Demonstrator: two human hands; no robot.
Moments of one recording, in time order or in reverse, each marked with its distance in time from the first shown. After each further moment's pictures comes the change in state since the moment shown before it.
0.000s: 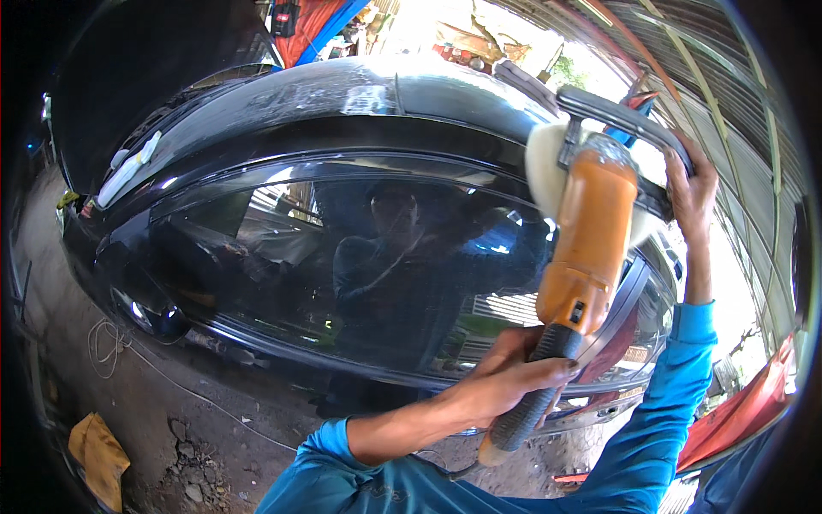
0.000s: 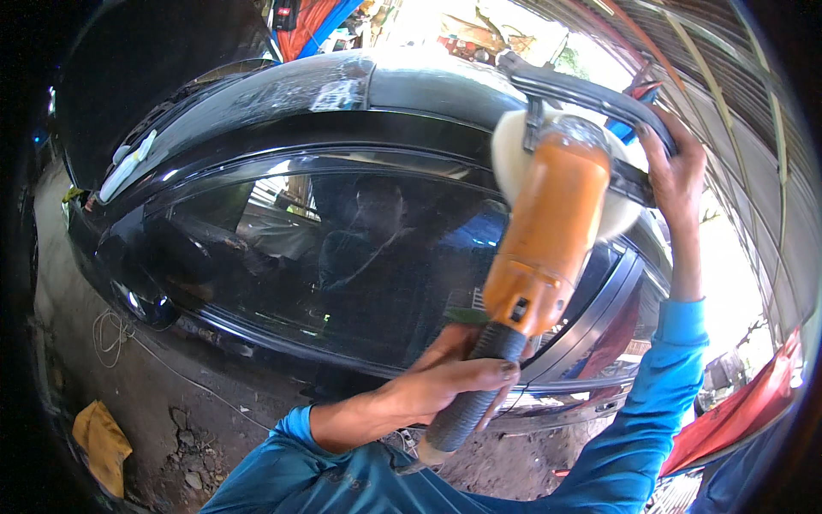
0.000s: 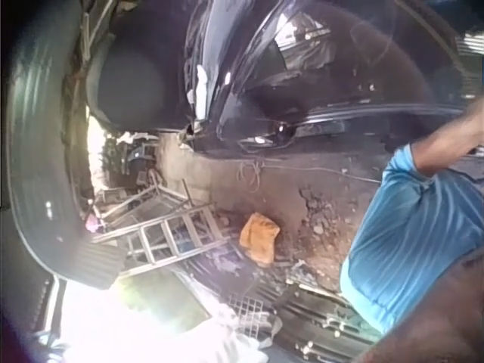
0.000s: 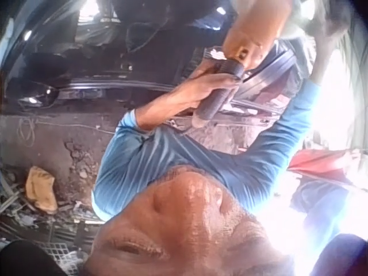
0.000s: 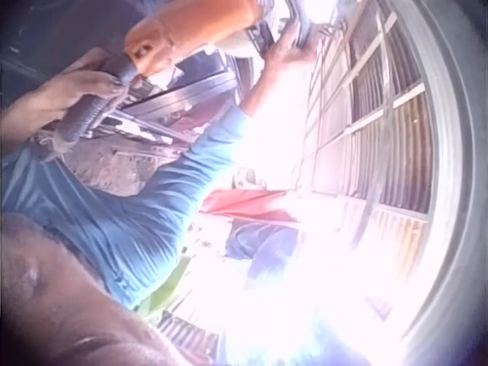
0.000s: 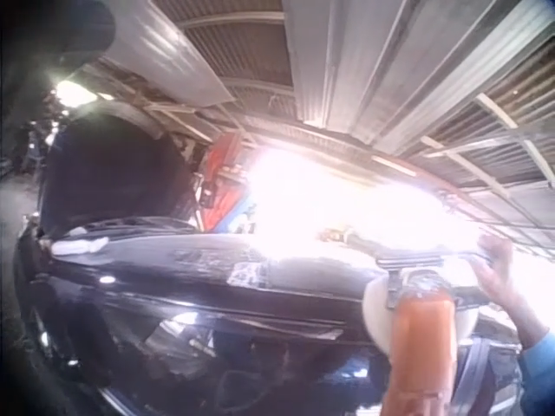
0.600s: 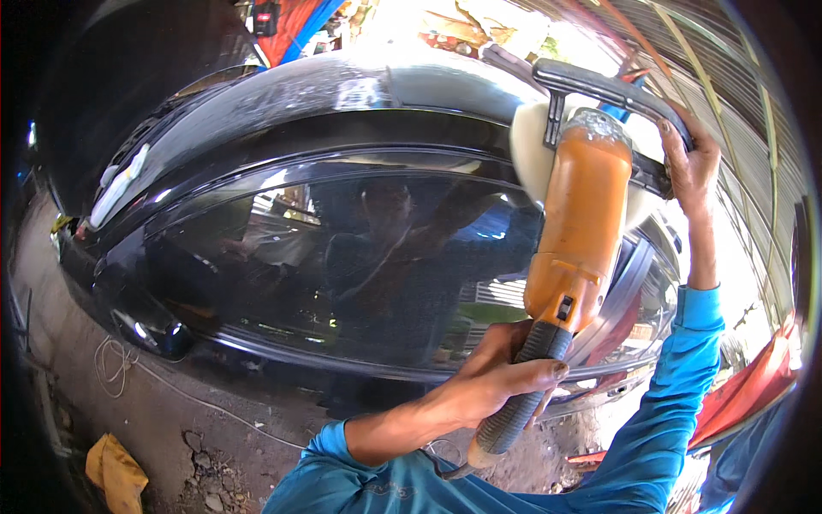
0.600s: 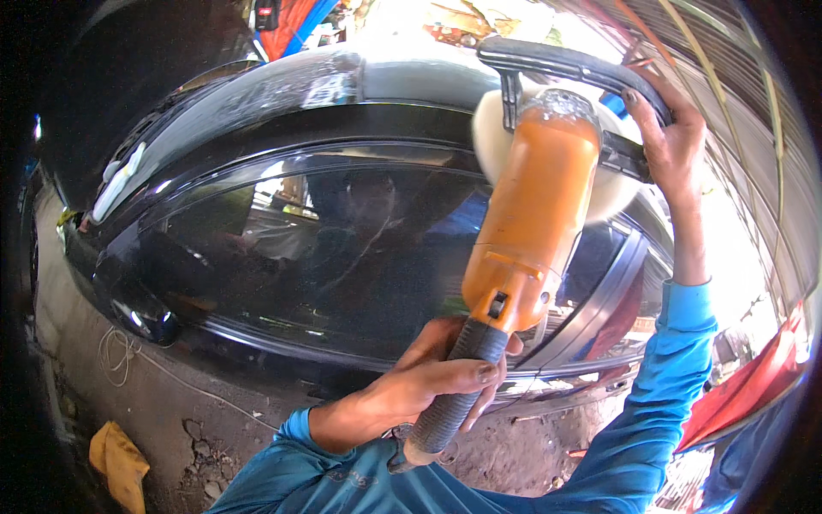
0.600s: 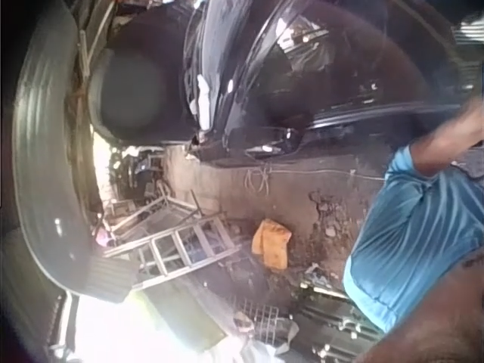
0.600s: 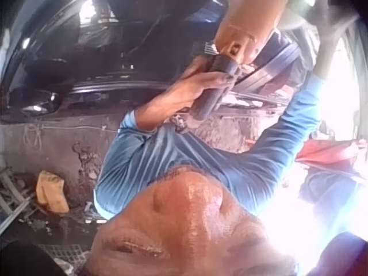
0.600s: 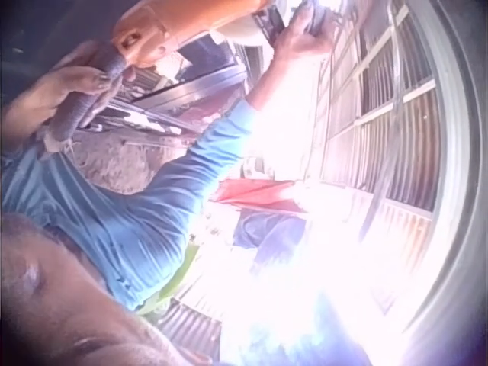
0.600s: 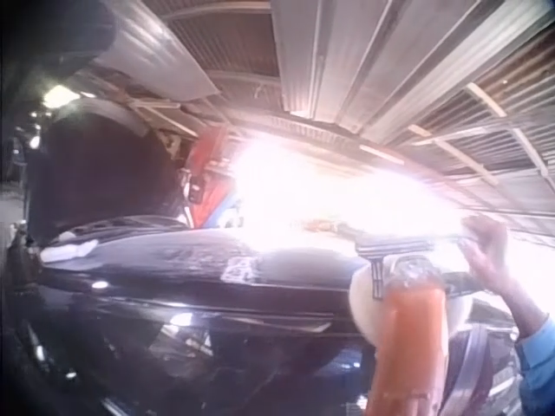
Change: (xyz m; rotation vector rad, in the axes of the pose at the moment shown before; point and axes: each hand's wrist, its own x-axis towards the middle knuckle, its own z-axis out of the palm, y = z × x) left_hand -0.021 0.019 -0.017 0.004 -0.035 -0.047; right_hand 0.005 -0.022 0.009 0.018 0.024 -0.036
